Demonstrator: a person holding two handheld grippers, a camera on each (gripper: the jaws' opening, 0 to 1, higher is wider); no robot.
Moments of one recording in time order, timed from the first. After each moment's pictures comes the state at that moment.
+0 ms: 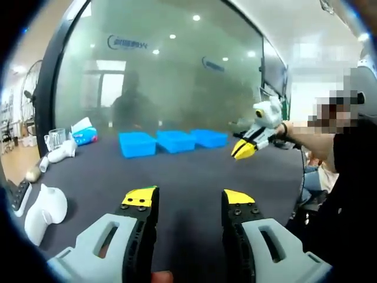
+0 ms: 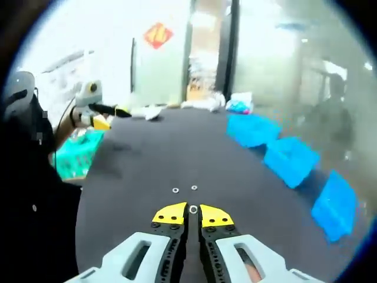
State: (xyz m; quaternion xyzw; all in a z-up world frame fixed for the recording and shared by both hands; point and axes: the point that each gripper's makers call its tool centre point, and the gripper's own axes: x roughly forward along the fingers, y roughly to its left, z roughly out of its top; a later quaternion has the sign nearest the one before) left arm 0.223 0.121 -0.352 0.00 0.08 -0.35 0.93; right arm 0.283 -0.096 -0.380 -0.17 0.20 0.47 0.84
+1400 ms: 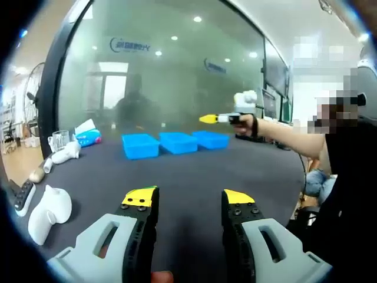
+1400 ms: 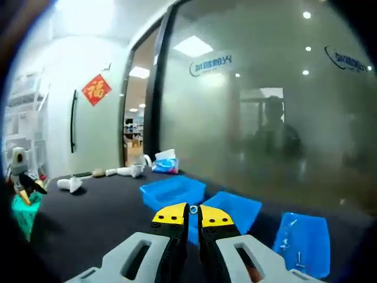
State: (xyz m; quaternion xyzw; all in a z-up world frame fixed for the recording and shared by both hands) left arm 0.221 0.129 -0.349 0.00 0.08 -0.34 0.94; right arm 0.474 -0.117 -0.295 -0.05 0.06 0.30 0.95
